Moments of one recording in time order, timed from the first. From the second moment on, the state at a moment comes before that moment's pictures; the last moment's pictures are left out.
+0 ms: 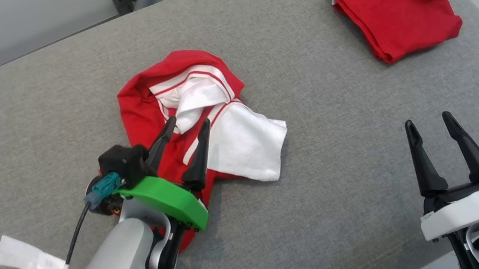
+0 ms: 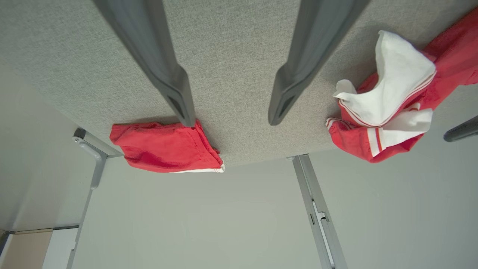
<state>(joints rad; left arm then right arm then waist) -0.62 0.22 -0.75 0.55 -0.81 -0.10 -0.26 -0.03 -0.05 0.00 0.04 0.18 0.13 -0.26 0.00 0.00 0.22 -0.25</state>
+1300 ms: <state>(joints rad) 0.15 0.13 -0.03 0.13 -0.28 -0.12 -0.26 0.08 -0.05 -0.12 0.17 0.04 0.13 -0.26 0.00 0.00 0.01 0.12</state>
